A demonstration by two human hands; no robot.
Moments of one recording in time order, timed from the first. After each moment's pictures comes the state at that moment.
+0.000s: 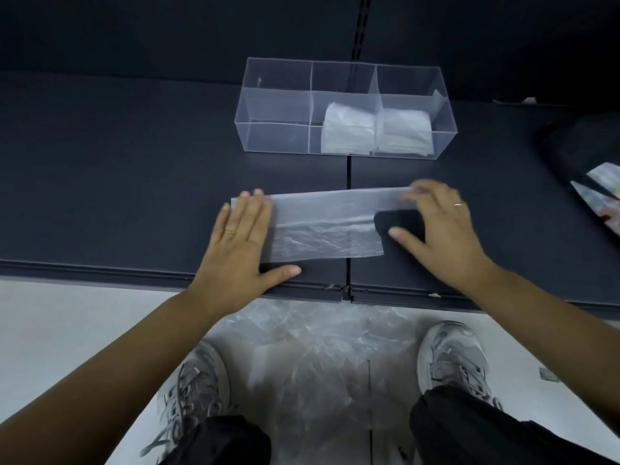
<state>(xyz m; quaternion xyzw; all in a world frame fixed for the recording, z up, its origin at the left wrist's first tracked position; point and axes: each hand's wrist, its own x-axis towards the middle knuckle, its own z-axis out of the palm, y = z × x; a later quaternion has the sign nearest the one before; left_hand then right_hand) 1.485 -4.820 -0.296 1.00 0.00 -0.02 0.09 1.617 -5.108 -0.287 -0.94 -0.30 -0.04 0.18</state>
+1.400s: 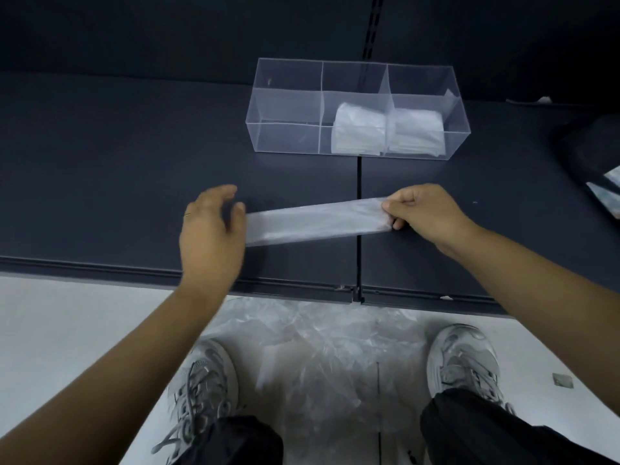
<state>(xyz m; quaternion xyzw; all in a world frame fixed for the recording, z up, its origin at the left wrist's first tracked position) 1.493 -4.805 -0.273 0.90 0.26 0.20 0.30 1.644 -5.060 -0.274 -0.87 -0.08 0.22 0.44</state>
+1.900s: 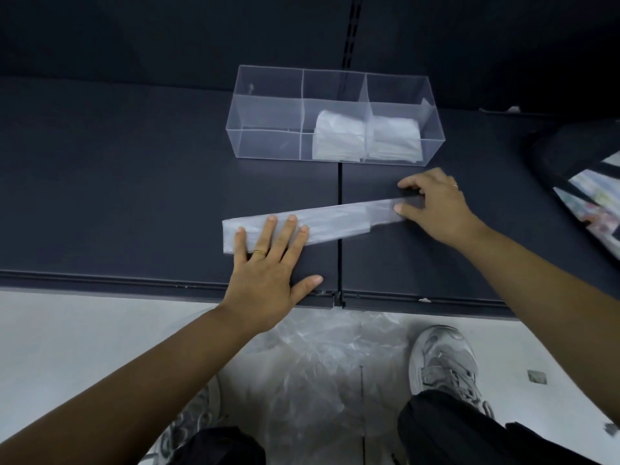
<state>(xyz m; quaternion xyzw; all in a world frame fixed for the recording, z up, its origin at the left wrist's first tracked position) 1.489 -4.868 -0.313 1.00 0.00 -0.08 0.01 1.670 -5.104 -0.274 -0.96 -0.15 0.10 0.22</state>
